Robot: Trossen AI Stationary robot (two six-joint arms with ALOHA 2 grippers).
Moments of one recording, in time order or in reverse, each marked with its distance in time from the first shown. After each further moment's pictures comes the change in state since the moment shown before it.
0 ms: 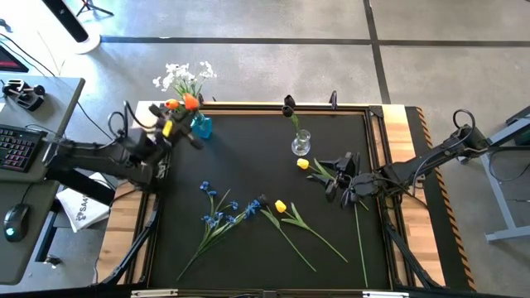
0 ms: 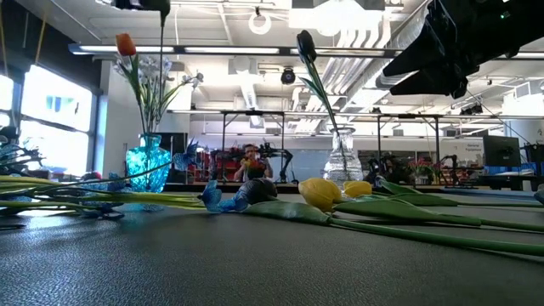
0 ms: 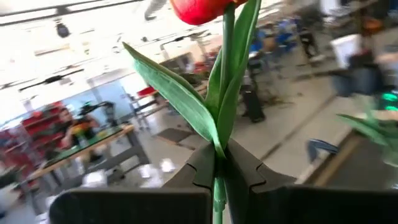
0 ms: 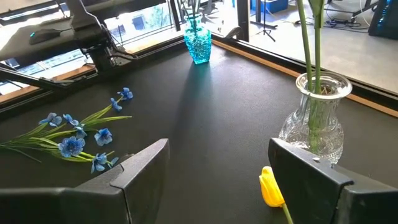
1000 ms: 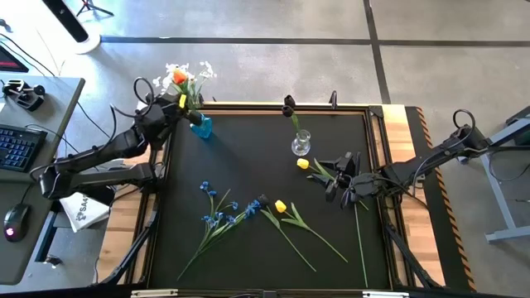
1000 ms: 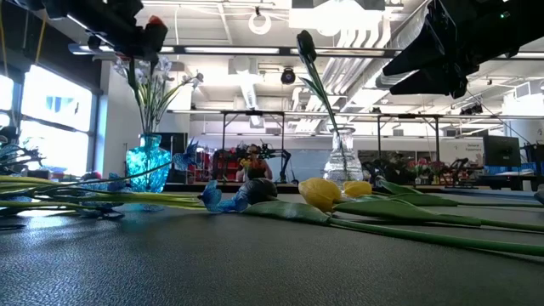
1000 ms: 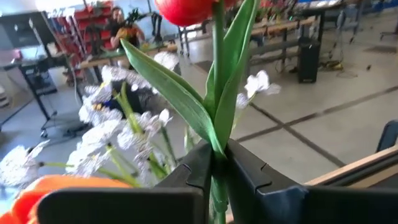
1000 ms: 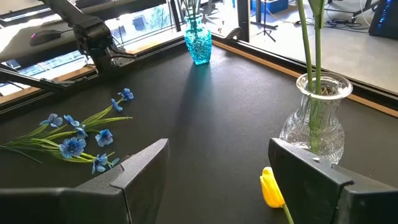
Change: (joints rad) left arm 0.519 0.045 0.025 -0.347 0.197 -0.517; right arm 0.000 0.000 0.000 0.004 0.000 0.000
